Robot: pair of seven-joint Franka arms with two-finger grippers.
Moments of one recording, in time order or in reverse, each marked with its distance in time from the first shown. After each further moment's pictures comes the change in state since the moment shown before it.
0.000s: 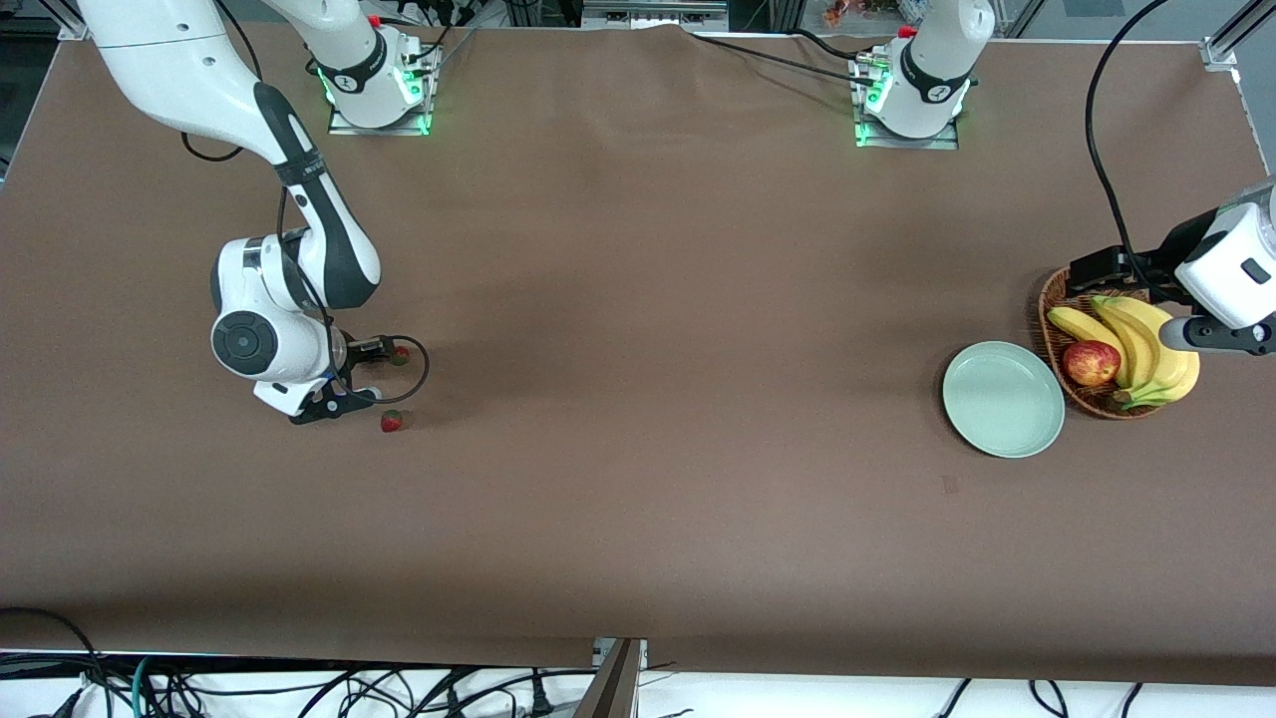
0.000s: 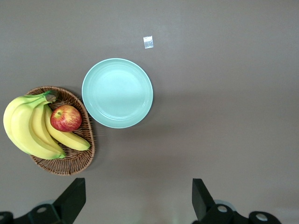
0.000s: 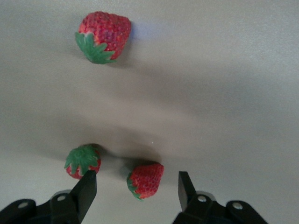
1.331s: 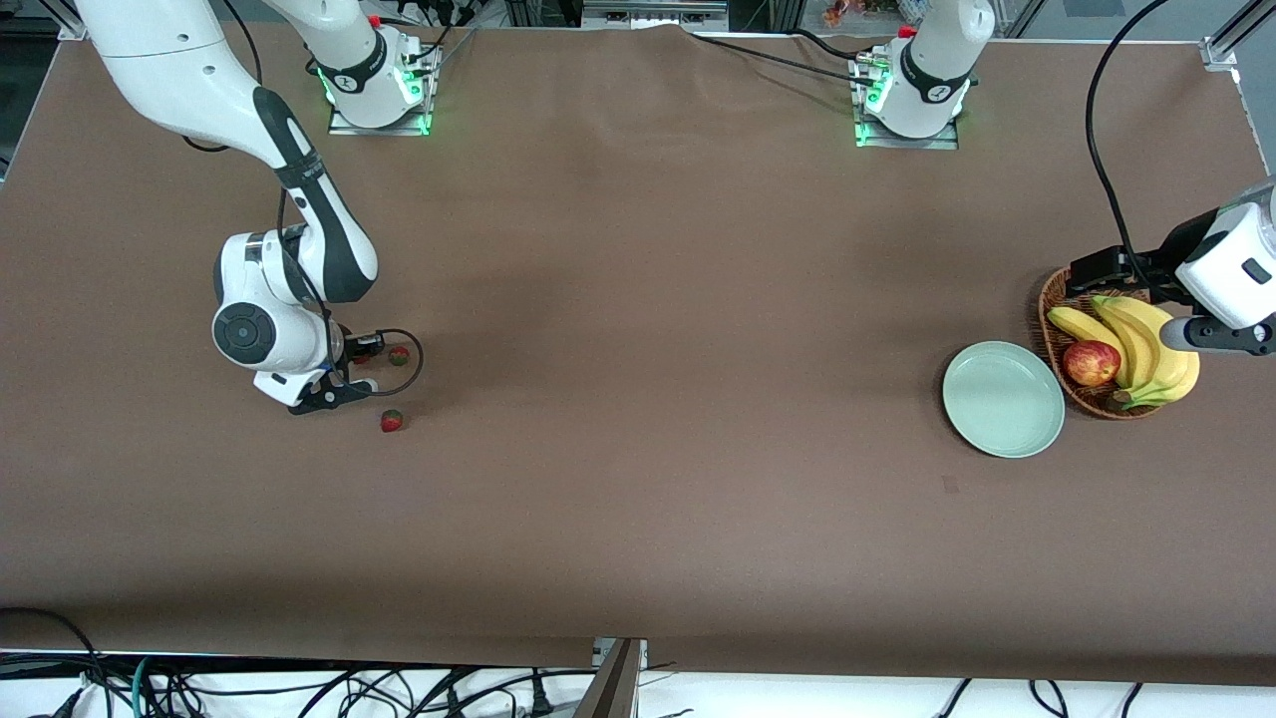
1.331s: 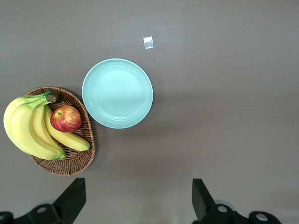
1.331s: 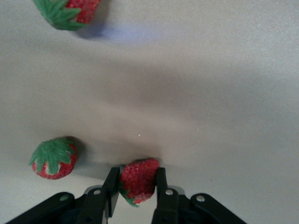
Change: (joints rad) left arm 0.000 0.001 0.000 0.002 0.000 0.000 0.000; right arm -0.015 -0.005 -0.010 -0.085 0.000 0.087 -0.022
